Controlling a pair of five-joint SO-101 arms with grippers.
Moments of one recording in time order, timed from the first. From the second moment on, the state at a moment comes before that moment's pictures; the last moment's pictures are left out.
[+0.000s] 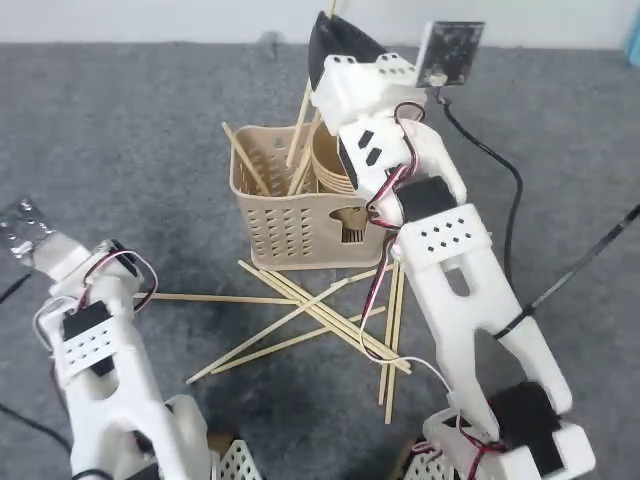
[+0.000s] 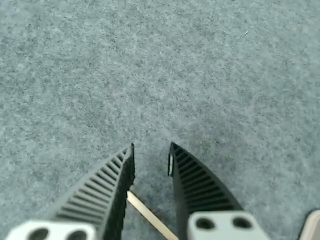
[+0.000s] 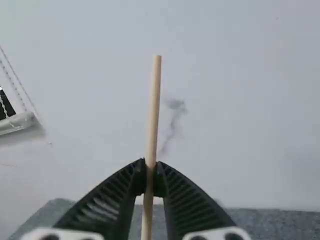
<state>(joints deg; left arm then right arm) -37.0 -38.5 70.4 28.0 18.7 -26.0 -12.1 14.6 2.9 -20.5</state>
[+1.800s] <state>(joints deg) -34.5 -38.5 71.1 28.0 18.7 -27.4 -50.8 46.0 82.0 -13.2</state>
